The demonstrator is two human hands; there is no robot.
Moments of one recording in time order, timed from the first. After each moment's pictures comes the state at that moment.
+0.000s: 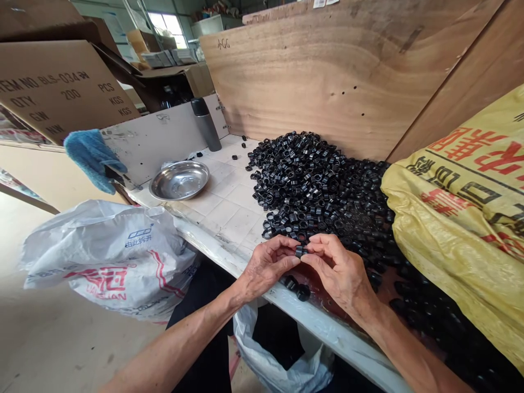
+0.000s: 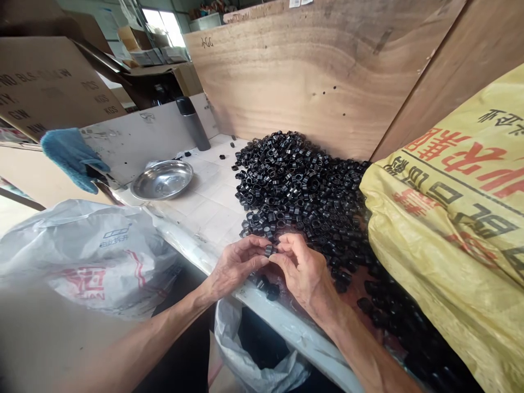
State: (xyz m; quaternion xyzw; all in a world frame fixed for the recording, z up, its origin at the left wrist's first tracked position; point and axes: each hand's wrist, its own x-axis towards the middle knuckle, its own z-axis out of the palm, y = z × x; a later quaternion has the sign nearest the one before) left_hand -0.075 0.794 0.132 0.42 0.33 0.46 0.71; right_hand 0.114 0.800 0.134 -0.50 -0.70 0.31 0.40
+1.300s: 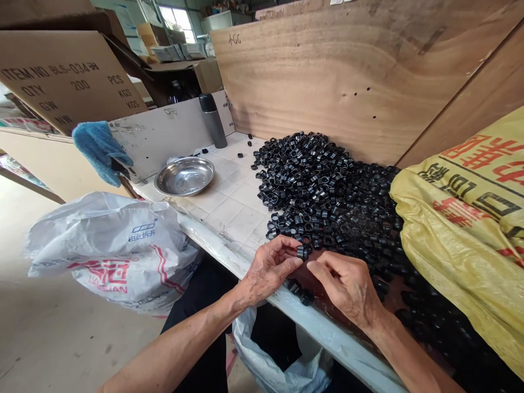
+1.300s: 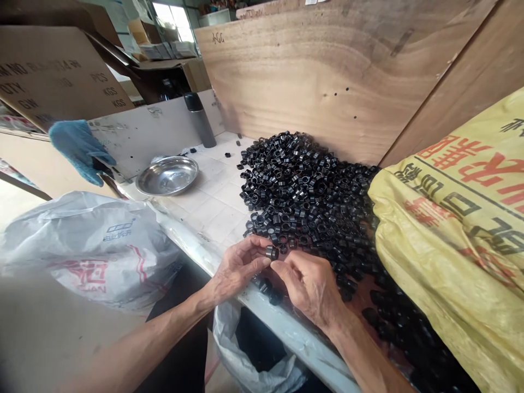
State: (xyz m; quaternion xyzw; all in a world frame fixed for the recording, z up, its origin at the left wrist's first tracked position) left_hand -0.075 0.793 0.131 0.42 0.36 0.49 0.67; right_hand 0.117 0.796 0.145 -0.45 -0.78 0.27 0.34
